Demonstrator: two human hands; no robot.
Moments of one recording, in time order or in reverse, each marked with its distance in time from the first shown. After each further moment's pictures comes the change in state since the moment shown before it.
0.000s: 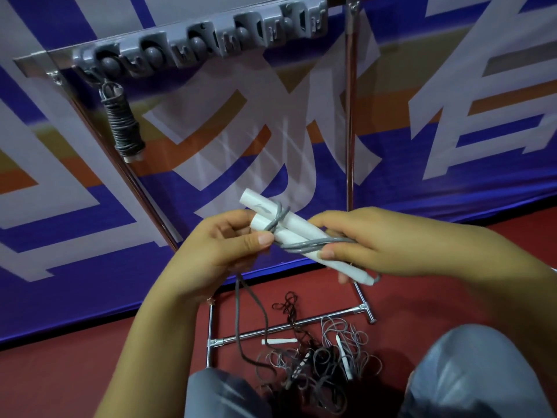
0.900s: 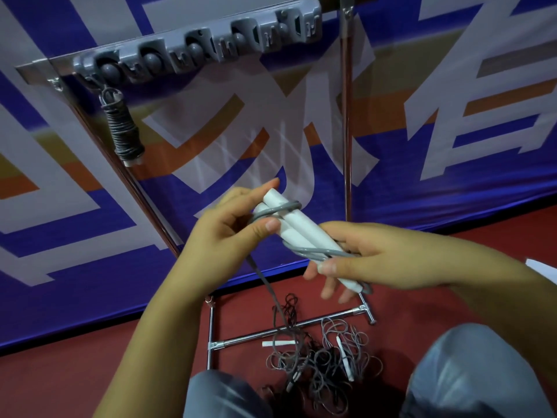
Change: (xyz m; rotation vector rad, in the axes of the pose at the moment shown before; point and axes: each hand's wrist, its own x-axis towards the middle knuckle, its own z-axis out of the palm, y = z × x) left_hand 0.002 0.013 0.020 0.399 0.205 0.243; right_hand -0.010 0.004 0.013 0.451 -0.072 0.029
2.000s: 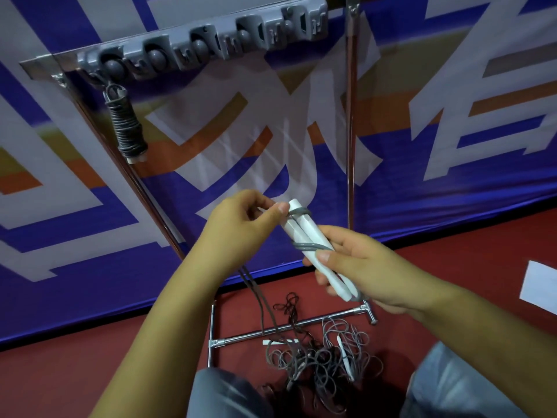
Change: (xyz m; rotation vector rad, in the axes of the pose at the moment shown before) left_hand 0.019 0.002 0.010 0.394 0.142 -0.281; right_hand 0.024 0.037 0.032 0.437 0.296 -0.030
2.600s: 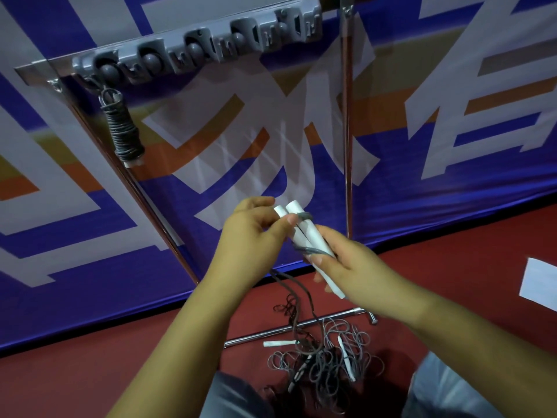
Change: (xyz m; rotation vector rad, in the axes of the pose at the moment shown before) left_hand -0.007 0.002 0.022 -0.028 0.023 0.053; right_hand 0.006 0.010 0.007 -0.385 0.126 -0.099
